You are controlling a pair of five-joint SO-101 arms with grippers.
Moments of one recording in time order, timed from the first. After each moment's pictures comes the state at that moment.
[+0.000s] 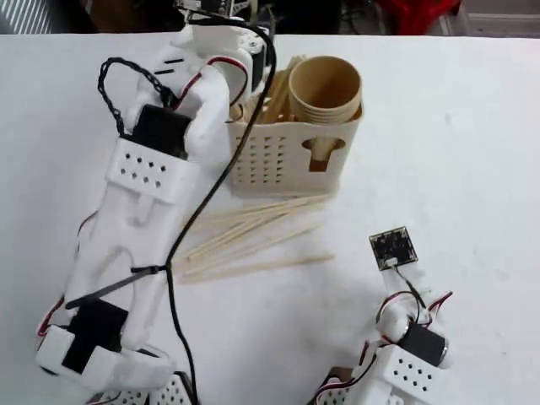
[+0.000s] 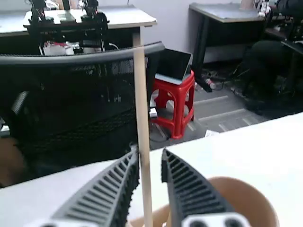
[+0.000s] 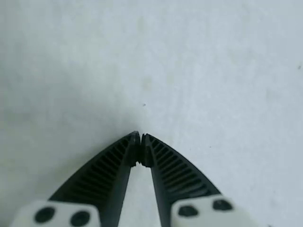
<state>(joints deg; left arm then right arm) 14.9 -3.5 -15.4 43.0 2.9 25.6 -90.6 94.8 65.8 45.1</state>
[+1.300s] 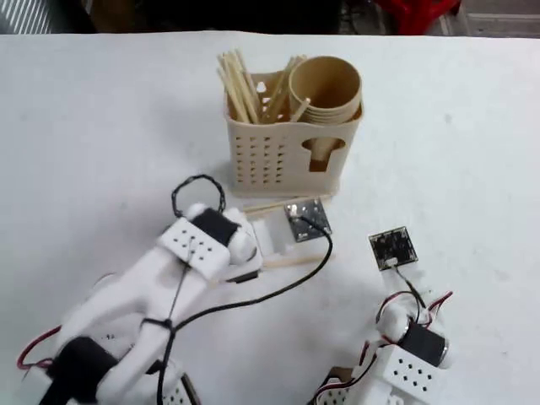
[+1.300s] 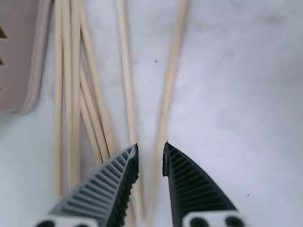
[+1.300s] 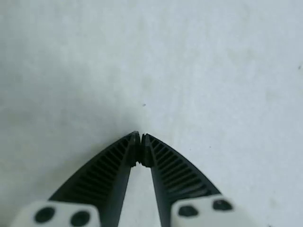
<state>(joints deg) 28.4 -16.5 44.0 61.0 -37.4 25.6 -90.6 94.8 65.8 45.1</state>
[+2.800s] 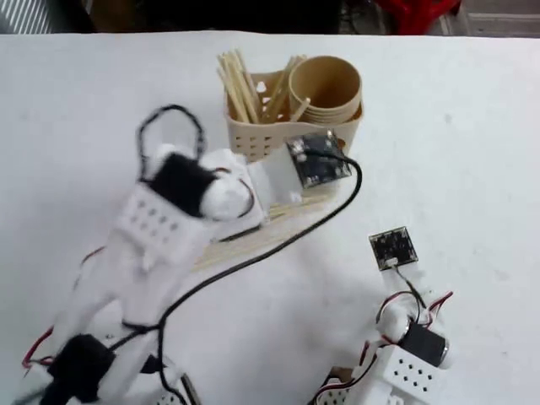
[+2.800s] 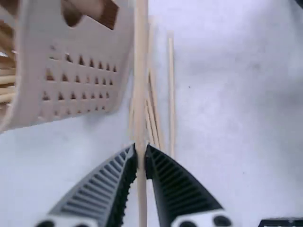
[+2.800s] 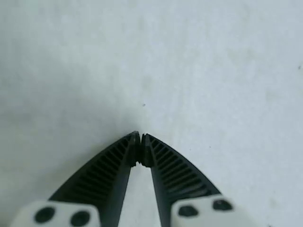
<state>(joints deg) 28.1 -17.9 -5.5 98.2 -35.7 25.6 -90.6 94.8 65.8 45.1</state>
